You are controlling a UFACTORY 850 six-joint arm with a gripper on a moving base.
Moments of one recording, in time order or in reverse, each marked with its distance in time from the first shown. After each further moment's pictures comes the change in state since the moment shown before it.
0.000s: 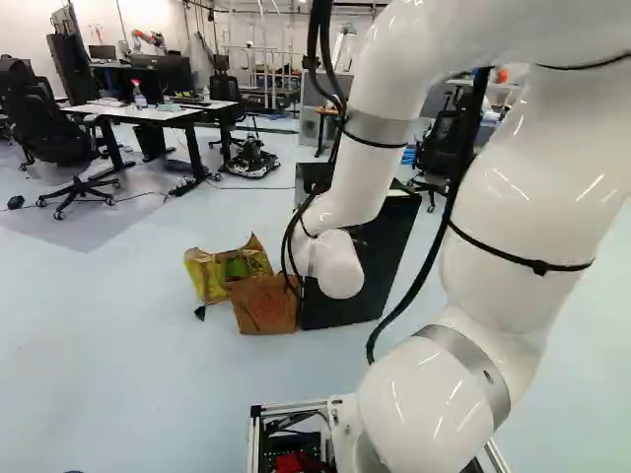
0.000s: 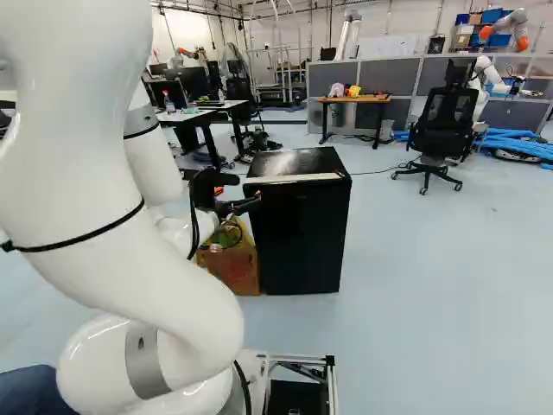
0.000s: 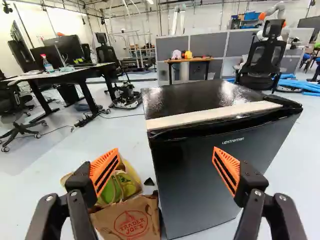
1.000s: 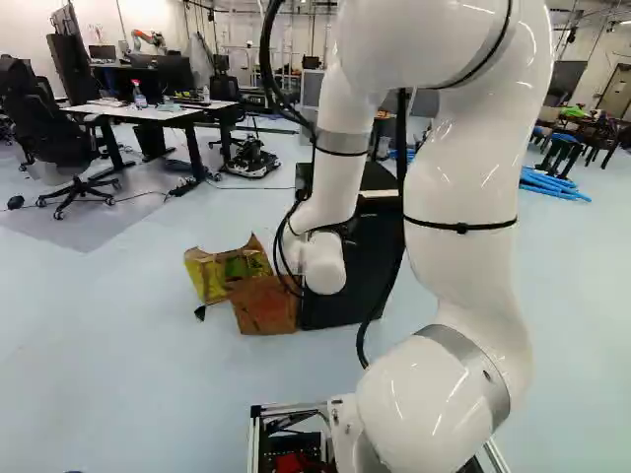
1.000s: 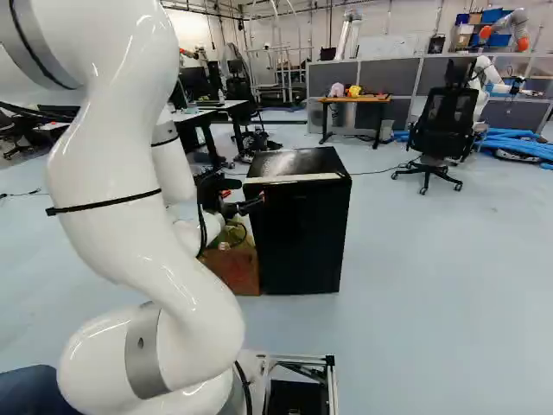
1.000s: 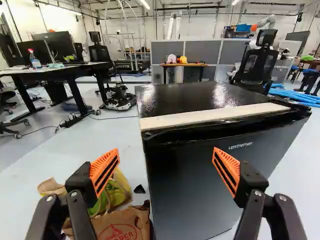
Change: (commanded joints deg) arm -1.2 -14.4 -7.8 1.0 7.0 0.0
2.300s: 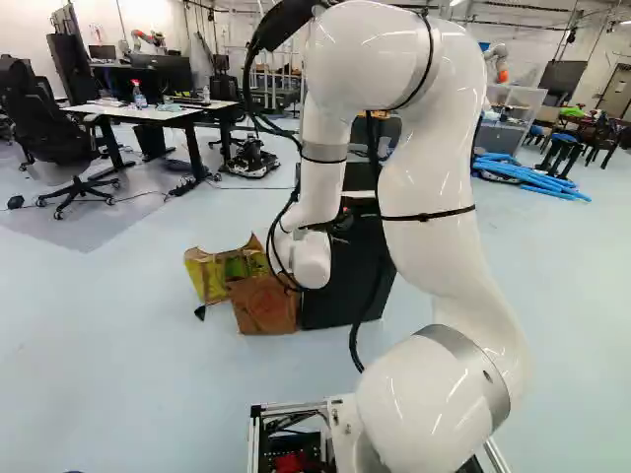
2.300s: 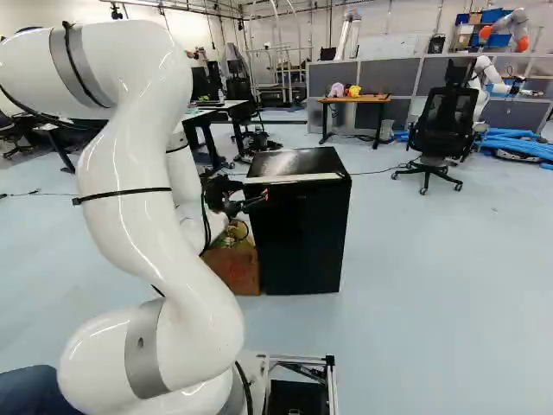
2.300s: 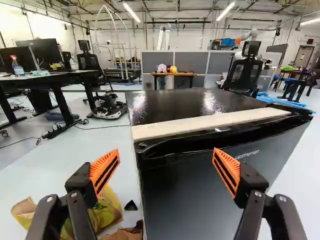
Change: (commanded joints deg) arm -0.4 -9.2 -8.3 3.6 4.7 0.0
